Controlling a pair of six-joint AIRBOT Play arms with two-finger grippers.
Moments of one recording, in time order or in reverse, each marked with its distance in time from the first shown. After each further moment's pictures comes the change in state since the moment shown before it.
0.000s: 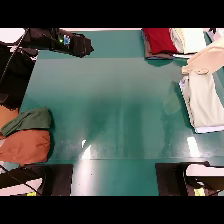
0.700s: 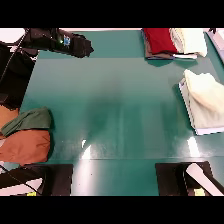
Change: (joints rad) left arm 0.000 0.000 0.000 0.000 -0.006 0.037; right arm -0.240 0.474 -0.793 -0.269 0.173 0.031
